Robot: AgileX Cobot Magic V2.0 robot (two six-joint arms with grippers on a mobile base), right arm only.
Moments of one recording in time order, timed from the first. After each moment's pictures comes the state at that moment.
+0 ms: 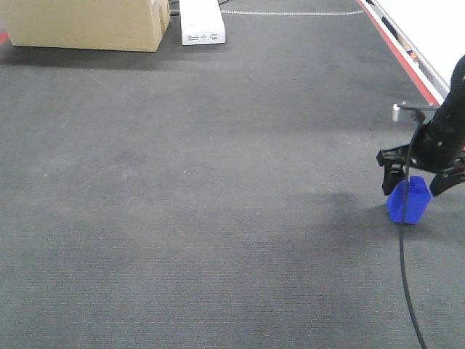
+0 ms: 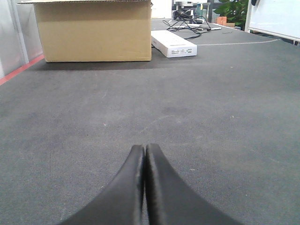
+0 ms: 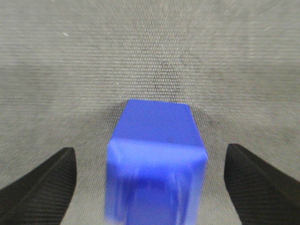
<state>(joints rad) -0.13 2.11 -1.72 0.03 1.23 -0.10</state>
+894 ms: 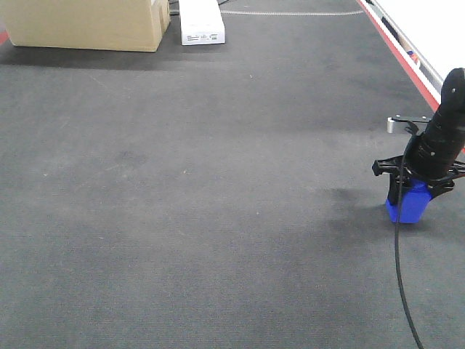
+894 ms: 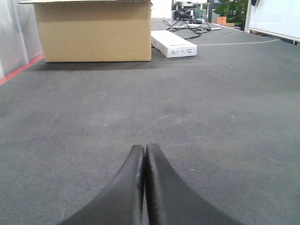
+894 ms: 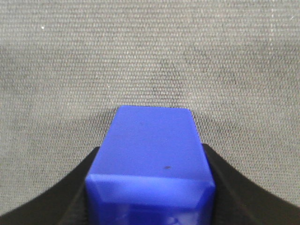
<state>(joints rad) -0.13 2.15 -1.72 0.03 1.23 -0.10</state>
